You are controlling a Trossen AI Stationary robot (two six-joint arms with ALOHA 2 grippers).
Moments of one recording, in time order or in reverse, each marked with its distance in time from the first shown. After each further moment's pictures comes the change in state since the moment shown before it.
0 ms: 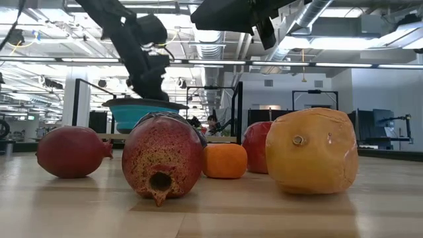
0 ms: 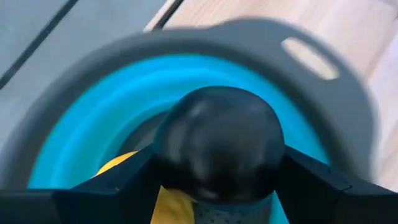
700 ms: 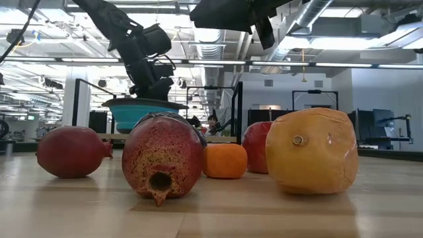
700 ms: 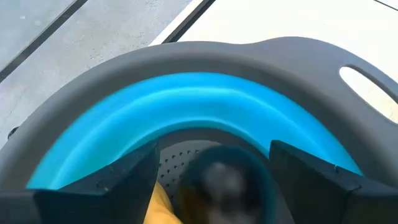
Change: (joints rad) left arm 0.043 0.078 0.000 0.109 -0.011 -0.045; right arm -0.003 0.000 0.000 0.024 0.000 0.007
